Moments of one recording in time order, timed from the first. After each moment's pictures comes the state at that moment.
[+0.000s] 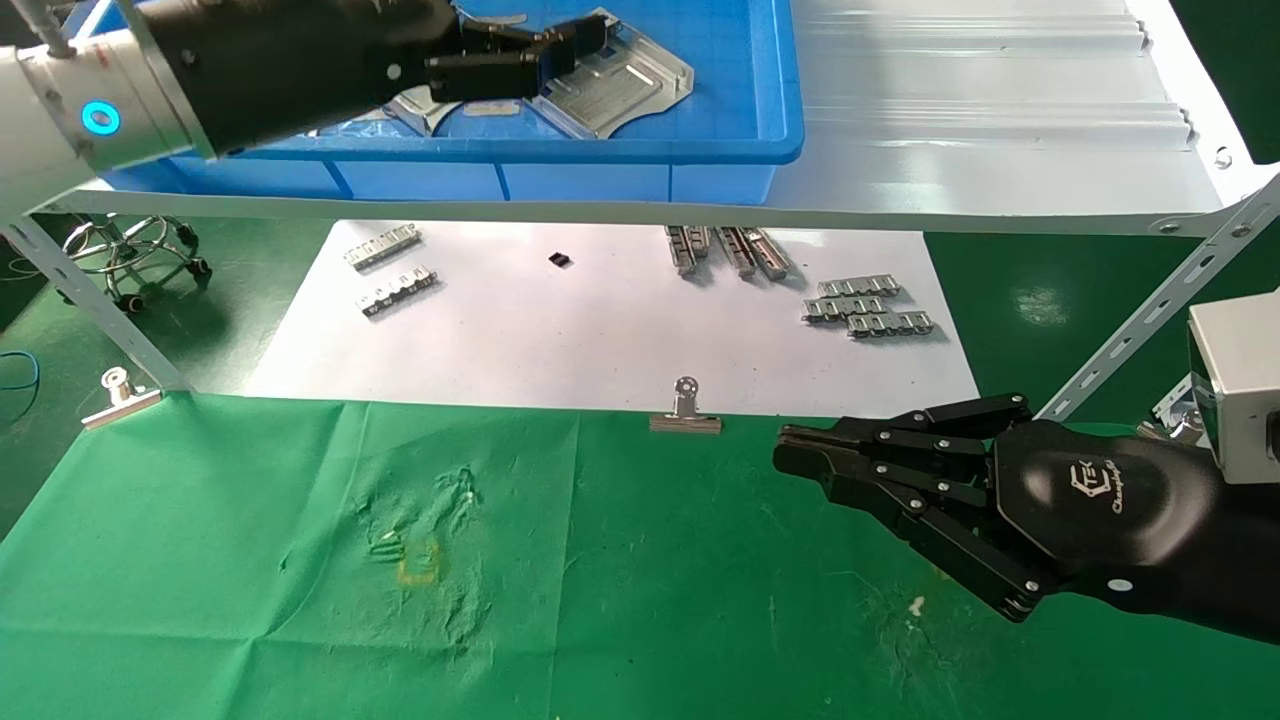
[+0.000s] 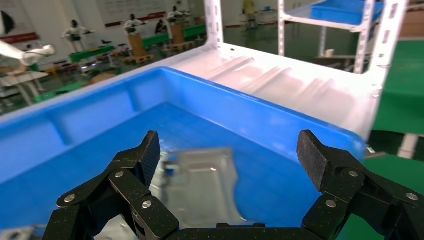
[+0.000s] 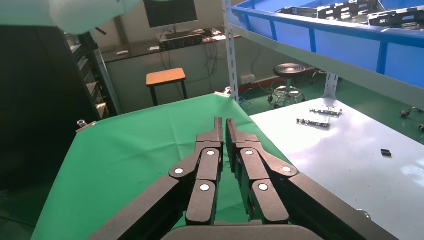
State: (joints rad) left arm -1.76 1.11 0.44 -0.54 1.12 1.13 -0.04; right arm 1.05 -0.53 -0.40 1.19 -0.59 -1.37 0.10
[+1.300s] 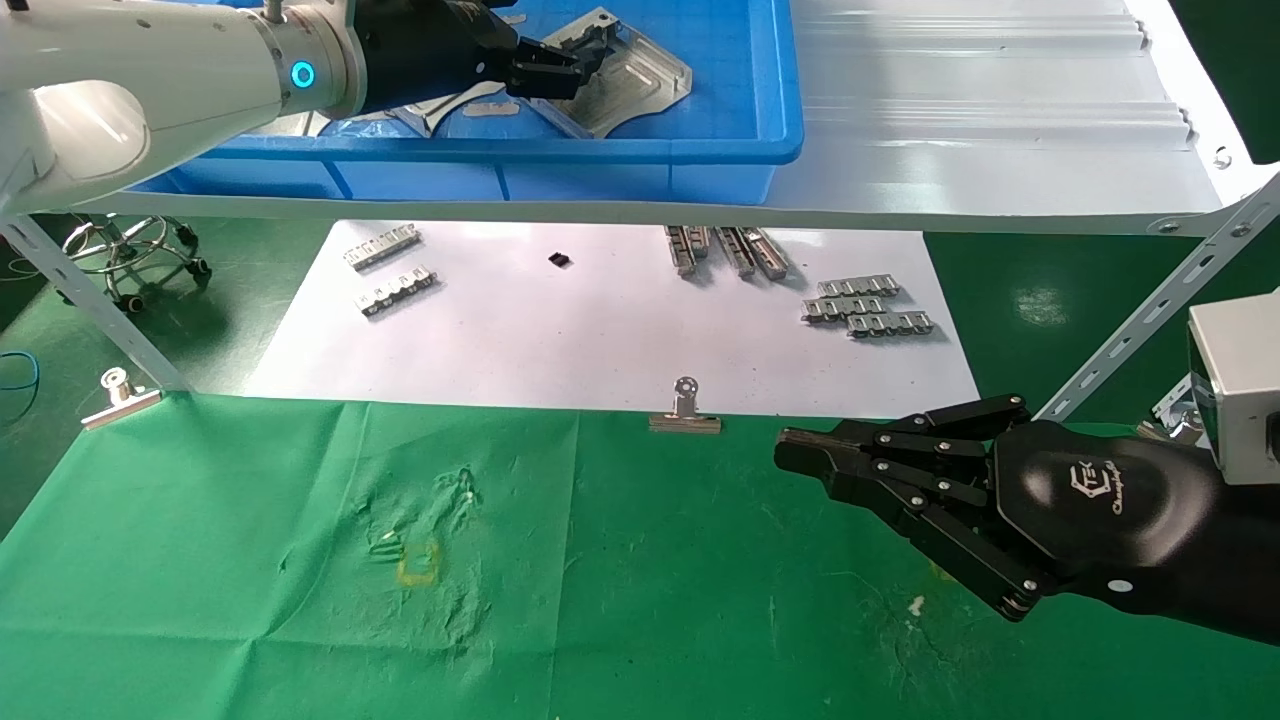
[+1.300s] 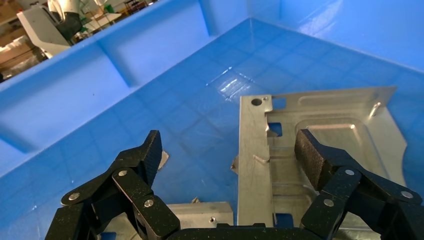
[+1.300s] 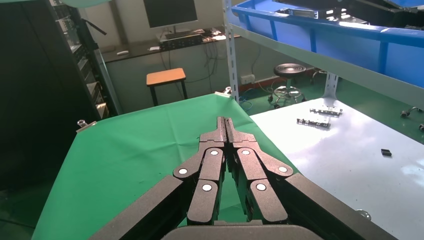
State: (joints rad) left arm -1.96 1.36 0.65 -0.19 1.29 0.73 0.02; right arm 1.05 -0.53 -0.40 1.19 -0.59 -1.37 0.10
